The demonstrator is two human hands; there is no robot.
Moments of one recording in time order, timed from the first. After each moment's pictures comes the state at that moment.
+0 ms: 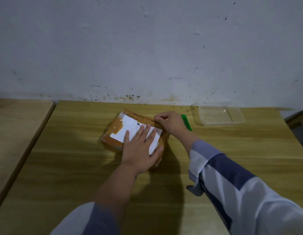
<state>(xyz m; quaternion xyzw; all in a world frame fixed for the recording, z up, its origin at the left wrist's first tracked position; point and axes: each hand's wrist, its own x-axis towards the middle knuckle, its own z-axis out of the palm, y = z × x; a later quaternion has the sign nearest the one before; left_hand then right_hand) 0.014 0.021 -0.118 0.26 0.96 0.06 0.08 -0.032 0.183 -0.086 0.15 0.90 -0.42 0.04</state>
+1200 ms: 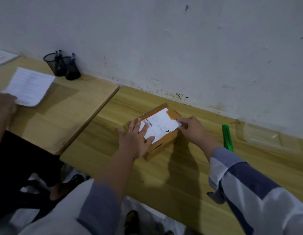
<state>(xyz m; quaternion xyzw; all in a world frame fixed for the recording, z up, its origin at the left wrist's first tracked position) 0.060 -0.094 -0.094 0.01 0.99 0.05 0.10 -0.002 0.127 -0.081 -0.03 0.95 -0.29 0.10</state>
